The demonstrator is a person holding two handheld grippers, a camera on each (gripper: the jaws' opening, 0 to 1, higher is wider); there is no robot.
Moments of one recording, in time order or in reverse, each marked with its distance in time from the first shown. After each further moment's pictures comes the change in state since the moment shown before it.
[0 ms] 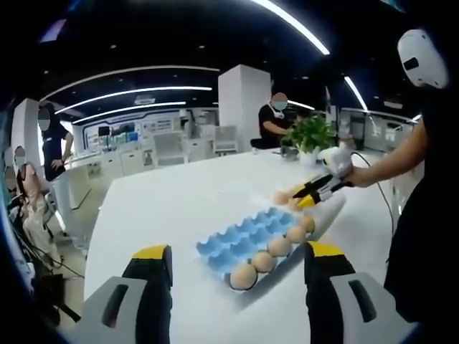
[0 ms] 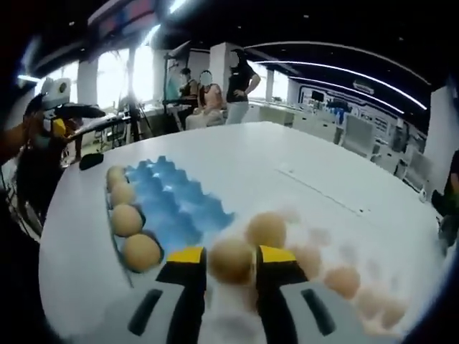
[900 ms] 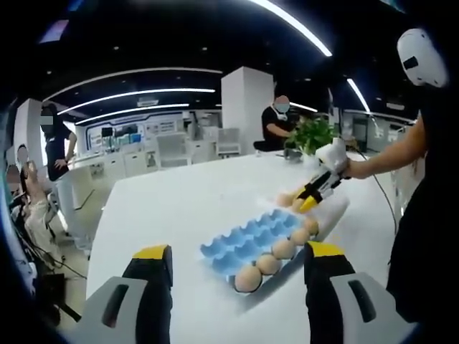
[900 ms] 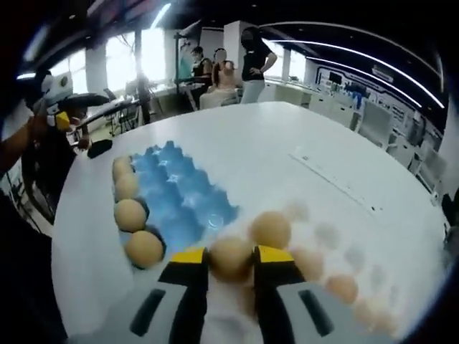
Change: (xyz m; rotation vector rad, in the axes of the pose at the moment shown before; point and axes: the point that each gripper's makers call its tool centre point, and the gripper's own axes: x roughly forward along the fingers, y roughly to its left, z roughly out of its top) left arm 0.000 0.006 0.002 -0.005 -0.014 0.019; right arm -0.003 -0.001 0.007 0.029 0.111 0.097
